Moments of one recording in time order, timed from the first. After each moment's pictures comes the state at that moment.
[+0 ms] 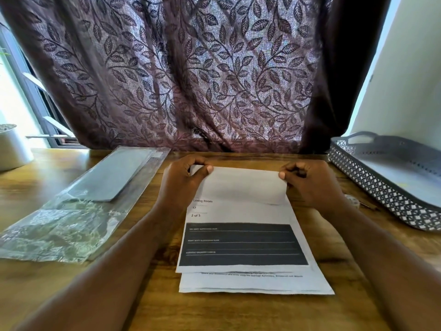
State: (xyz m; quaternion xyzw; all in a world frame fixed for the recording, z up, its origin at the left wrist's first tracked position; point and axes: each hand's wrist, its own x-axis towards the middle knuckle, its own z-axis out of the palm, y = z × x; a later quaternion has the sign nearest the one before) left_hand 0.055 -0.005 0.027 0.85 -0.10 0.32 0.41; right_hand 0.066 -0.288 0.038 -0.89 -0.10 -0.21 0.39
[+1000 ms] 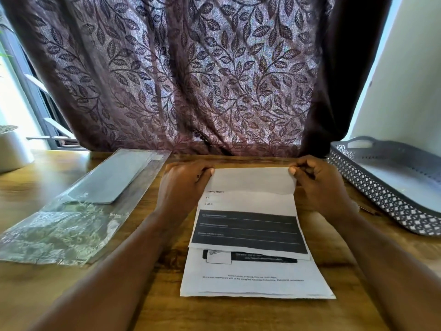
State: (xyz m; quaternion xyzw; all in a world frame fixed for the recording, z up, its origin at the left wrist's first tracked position) left_hand 0.055 -0.002 0.026 0.88 -0.15 0.39 0.24; right_hand 0.069 -0.299 0.032 -0.85 -0.14 -0.27 0.43
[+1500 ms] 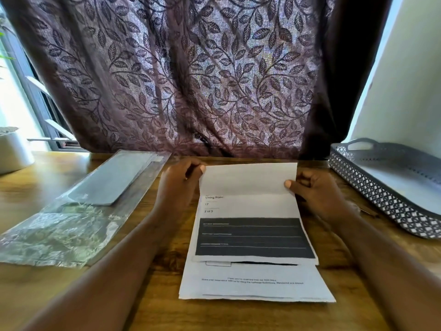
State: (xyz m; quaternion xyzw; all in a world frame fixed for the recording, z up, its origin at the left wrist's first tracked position) left_hand 0.060 0.000 0.025 0.86 -0.05 0.32 0.39; right_hand 0.080 -0.306 0.019 -0.81 -0.14 -0.12 0.56
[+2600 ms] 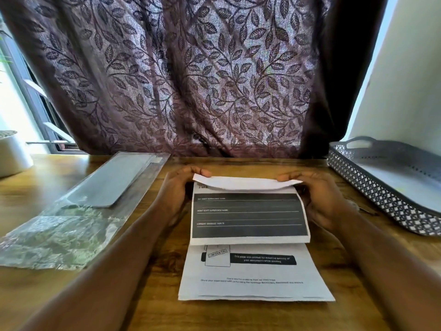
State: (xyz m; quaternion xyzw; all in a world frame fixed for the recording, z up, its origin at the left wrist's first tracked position) left_hand 0.056 -0.005 0.023 0.63 -0.05 0.09 0.77; right_hand 0.078 -0.298 0.021 -0.65 -0.05 -0.02 0.76
